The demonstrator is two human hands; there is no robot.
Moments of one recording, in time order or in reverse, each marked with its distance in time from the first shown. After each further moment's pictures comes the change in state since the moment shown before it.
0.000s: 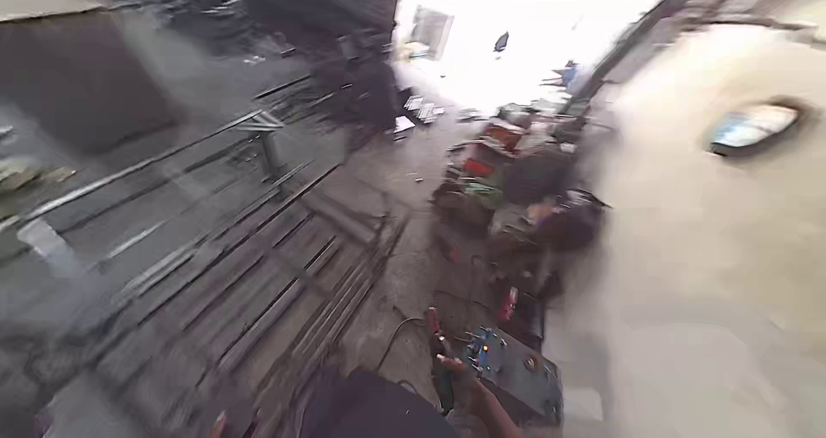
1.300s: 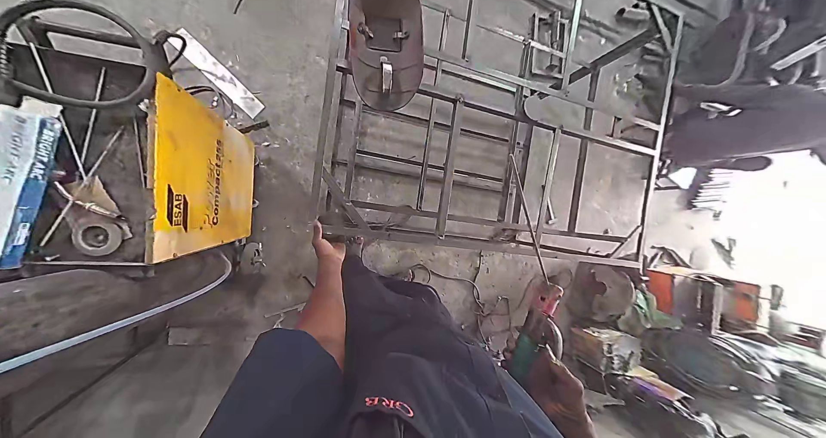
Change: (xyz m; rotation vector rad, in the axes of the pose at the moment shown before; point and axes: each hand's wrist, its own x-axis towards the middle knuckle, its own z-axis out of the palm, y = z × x) left_hand -0.006 -0.050 -0.423 -0.923 0.727 0.202; right_hand -0.144 0.143 0.274 -0.474 -0.440 0.119
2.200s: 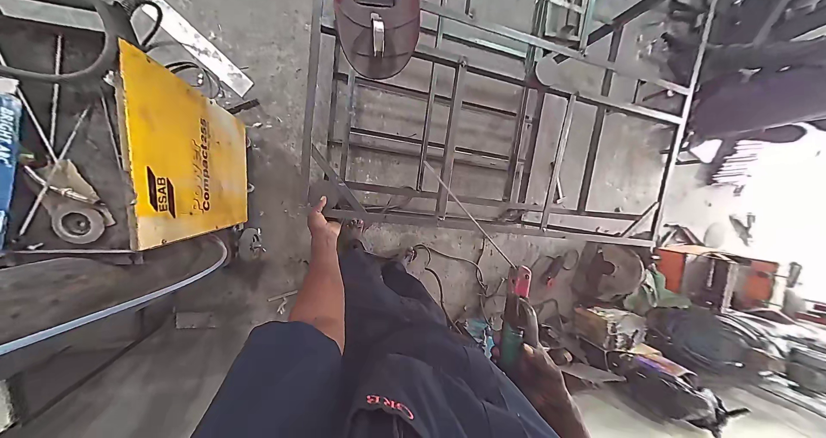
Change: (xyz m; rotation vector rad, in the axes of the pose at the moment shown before) left_hand 0.018 -0.006 0.015 0.016 0.117 -0.018; right_hand -0.002 0.027 -0.012 -0.059 -0.076 0.099
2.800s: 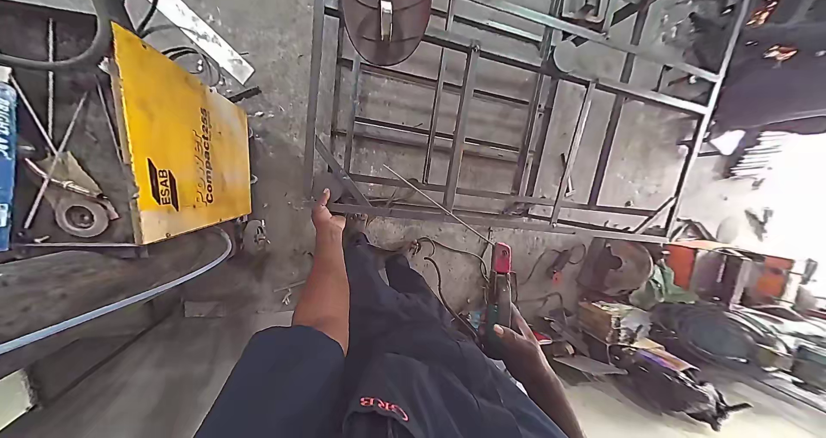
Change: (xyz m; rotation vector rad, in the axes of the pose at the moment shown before) left_hand 0.006 -0.002 0.001 0.022 0.035 0.014; right_hand 0.043 0.003 0.047 -0.365 0.034 0.038
